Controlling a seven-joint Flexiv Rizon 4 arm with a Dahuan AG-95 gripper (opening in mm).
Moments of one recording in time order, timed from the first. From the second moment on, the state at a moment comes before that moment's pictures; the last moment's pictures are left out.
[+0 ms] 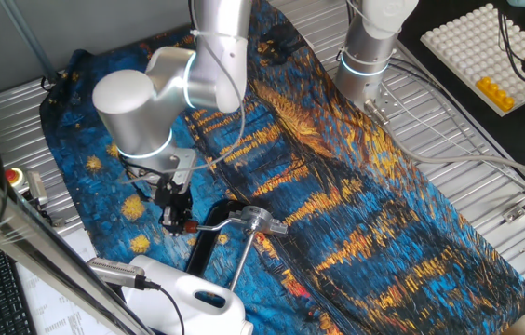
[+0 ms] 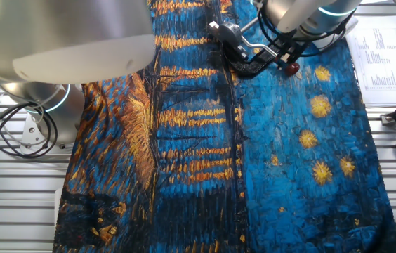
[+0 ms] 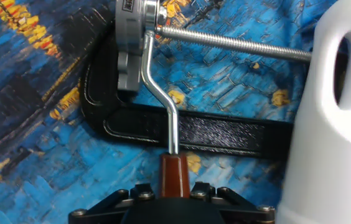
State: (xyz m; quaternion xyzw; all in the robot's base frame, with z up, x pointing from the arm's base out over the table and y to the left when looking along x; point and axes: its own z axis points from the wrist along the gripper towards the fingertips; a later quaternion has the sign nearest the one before) arm 0.603 0.159 0.036 -0.94 0.33 0.04 0.08
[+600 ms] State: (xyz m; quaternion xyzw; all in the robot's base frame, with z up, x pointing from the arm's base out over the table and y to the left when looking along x) arm 0.599 0.165 0.025 -0.94 0.33 0.03 0.08
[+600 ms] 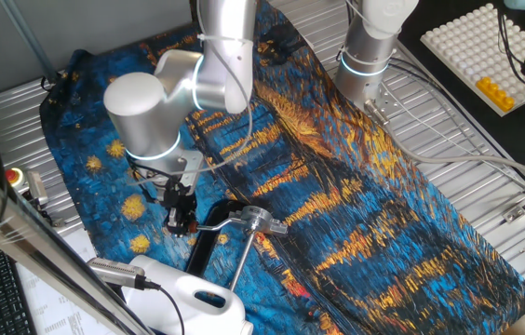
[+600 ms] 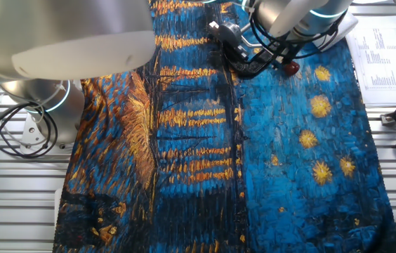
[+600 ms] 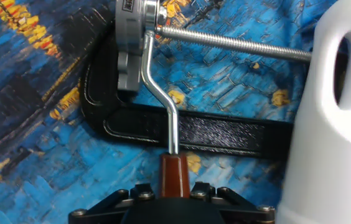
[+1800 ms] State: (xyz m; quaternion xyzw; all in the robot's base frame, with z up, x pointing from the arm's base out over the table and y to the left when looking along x) arm 0.597 0.165 0.027 -0.94 0.34 0.03 0.08
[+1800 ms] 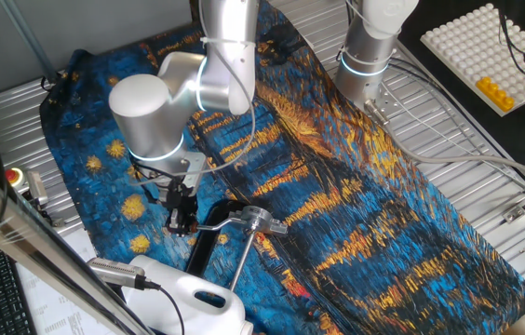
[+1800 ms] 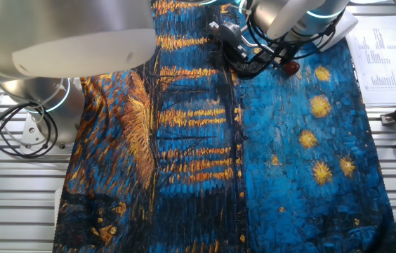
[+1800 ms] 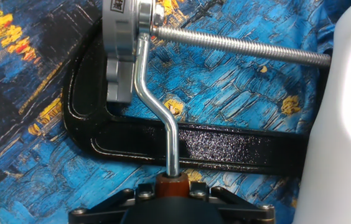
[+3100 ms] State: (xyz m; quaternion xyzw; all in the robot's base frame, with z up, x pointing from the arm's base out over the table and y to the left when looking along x) arm 0.604 0.165 0.062 -0.94 0.34 0.05 0.05
